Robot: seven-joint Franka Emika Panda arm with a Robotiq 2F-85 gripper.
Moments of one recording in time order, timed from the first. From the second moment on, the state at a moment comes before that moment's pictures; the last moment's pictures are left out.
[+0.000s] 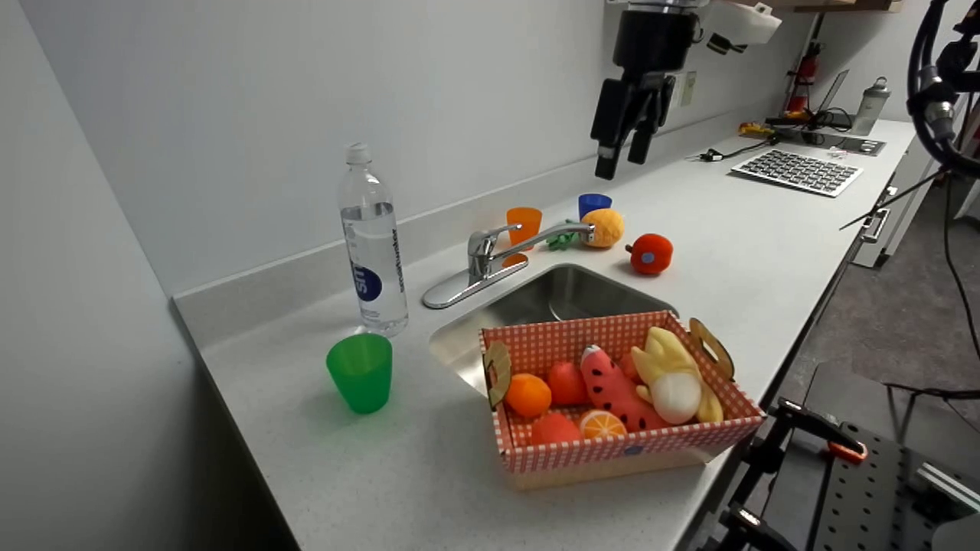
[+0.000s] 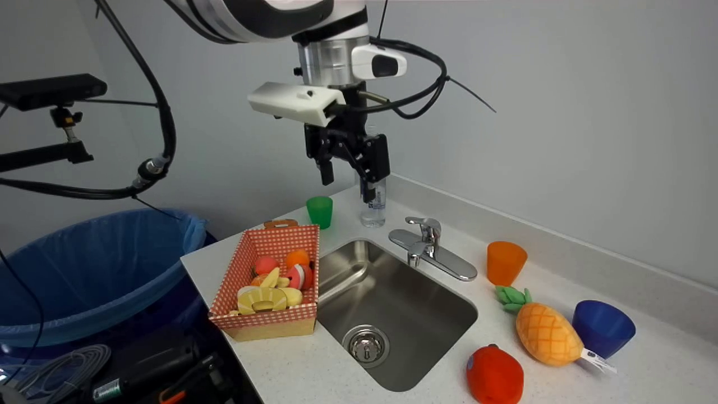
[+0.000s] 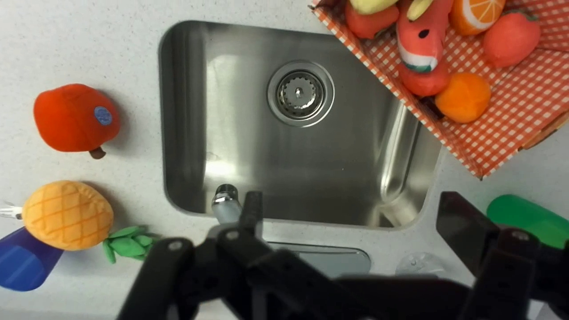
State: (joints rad) arm 0.01 -0.31 -0.06 -2.36 0.00 2.13 -0.12
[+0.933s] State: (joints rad) arm 0.08 -0.29 0.00 -2.51 -0.01 2.19 -0.38
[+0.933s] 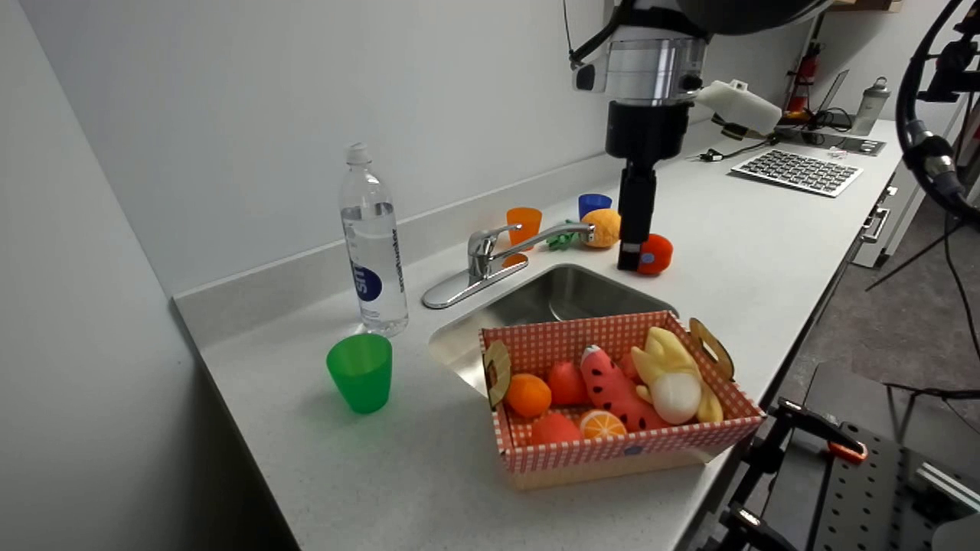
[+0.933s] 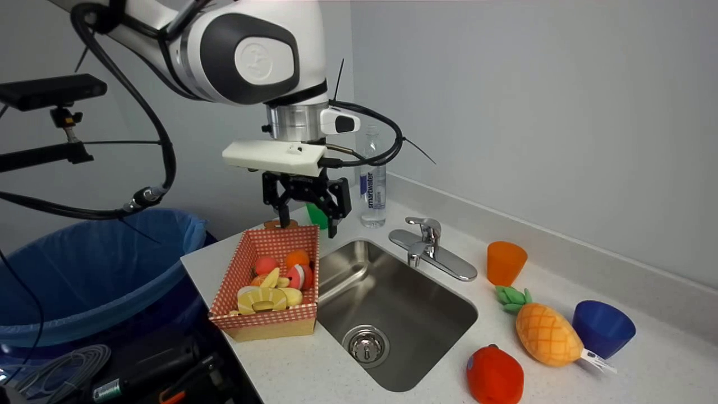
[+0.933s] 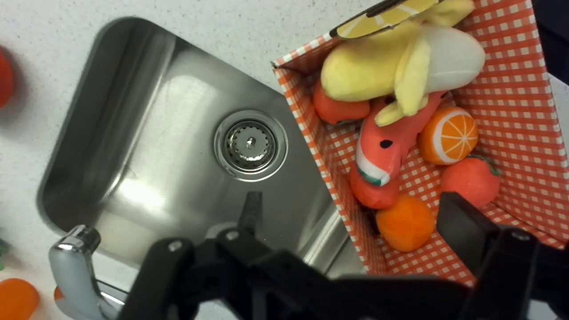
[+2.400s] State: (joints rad) arm 0.09 -0.15 0.04 -2.46 -0.05 2.31 -0.38
